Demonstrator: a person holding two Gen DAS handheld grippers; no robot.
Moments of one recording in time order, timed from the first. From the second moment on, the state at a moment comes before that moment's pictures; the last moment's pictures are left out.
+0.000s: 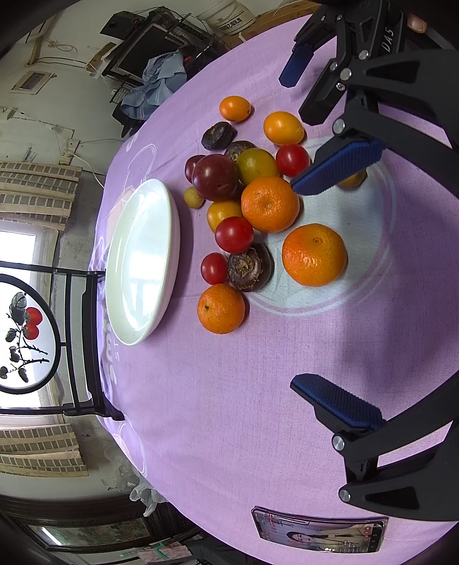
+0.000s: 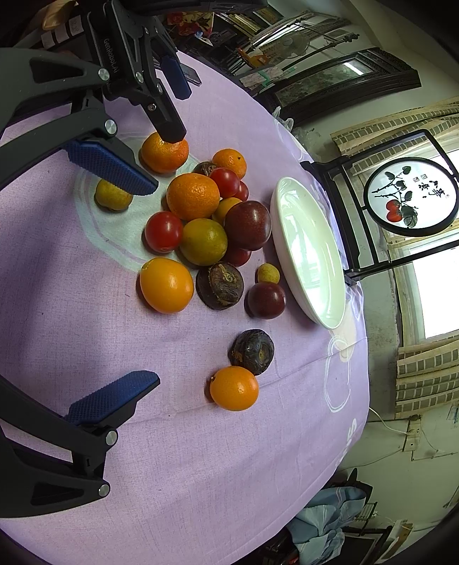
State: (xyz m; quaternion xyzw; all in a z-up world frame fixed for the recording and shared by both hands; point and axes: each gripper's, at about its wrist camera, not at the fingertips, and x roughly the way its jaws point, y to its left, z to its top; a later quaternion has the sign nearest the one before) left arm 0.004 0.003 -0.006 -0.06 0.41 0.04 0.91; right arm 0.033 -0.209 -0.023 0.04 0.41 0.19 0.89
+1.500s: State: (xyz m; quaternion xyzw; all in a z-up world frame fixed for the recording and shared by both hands) left arm -0.016 0.027 -0.021 -0.06 0.48 0.03 0.88; right arm 0.035 -0.173 -0.012 -0.10 0.45 0.32 0.83
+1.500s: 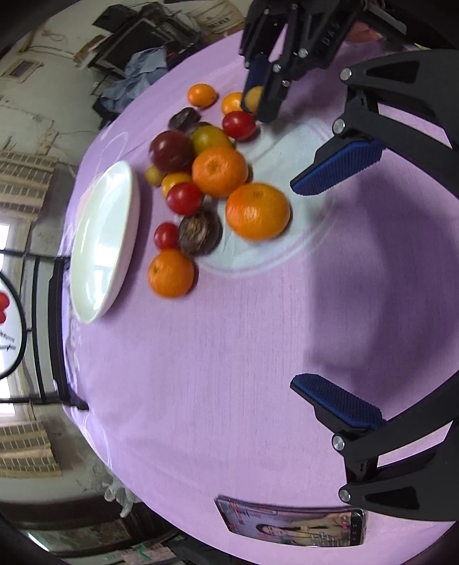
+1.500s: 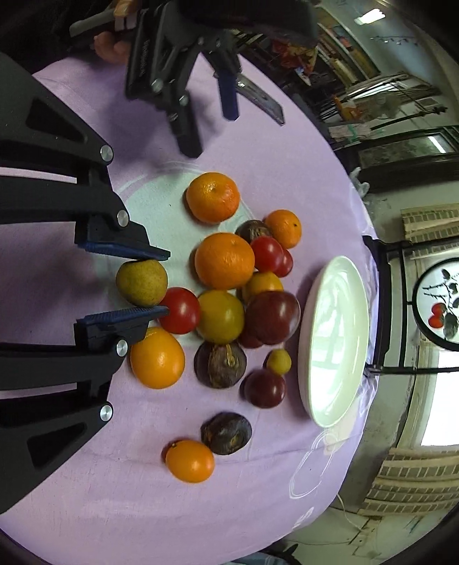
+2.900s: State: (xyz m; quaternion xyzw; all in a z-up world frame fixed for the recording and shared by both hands) left arm 0.206 0.032 0.019 -0.06 0.48 0.01 0.87; right arm 0.184 -0.139 0.027 -0.10 0.40 0.26 0.87
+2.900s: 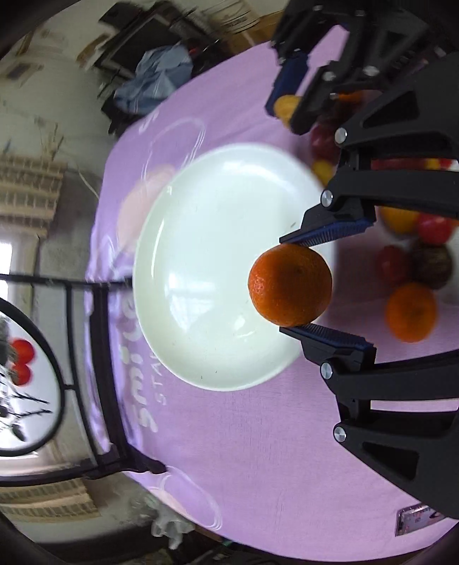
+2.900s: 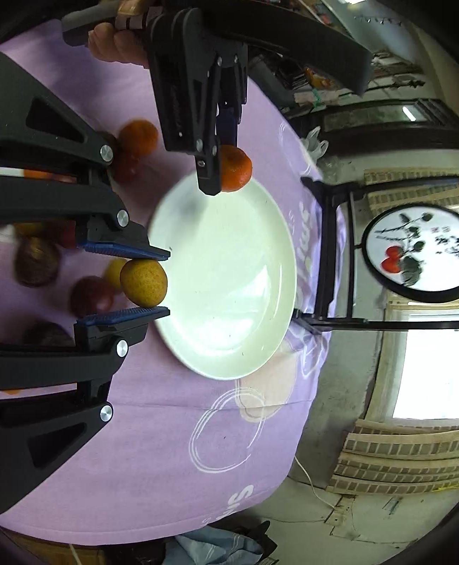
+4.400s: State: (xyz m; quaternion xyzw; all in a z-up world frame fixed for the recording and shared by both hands) left arm 0.053 0.027 -0.005 -0.10 0.45 -0.05 0.89; right arm 0.049 -0.189 -0.038 -0.12 0.47 0.21 0.85
